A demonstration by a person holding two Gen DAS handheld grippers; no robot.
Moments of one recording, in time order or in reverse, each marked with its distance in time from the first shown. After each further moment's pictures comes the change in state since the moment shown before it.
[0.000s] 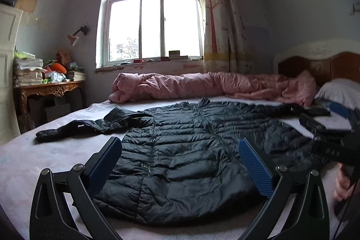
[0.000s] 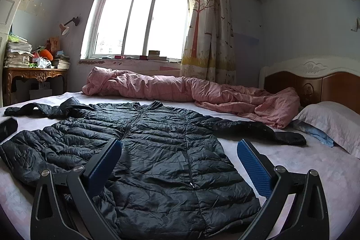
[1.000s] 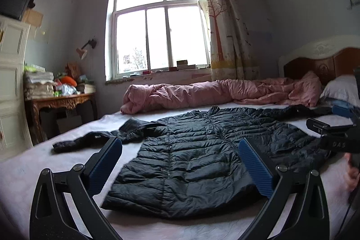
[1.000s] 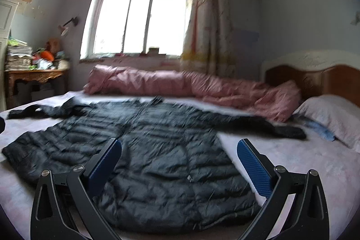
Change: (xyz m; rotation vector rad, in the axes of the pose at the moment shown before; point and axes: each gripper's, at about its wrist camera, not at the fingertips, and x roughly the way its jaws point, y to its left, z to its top) left arm -0.039 0.012 0.003 0.054 -0.061 0.052; right arm -0.012 -0.012 0.000 0.025 0.061 0.044
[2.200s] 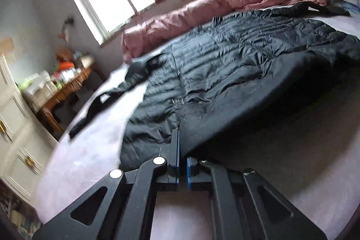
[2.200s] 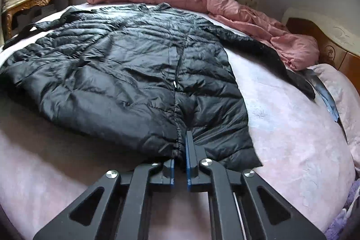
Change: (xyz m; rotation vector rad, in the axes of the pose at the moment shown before) left arm 0.059 -0.021 -0.058 0.353 0.476 0.102; right arm 0.046 -0.026 -0.052 -0.190 0.542 0.018
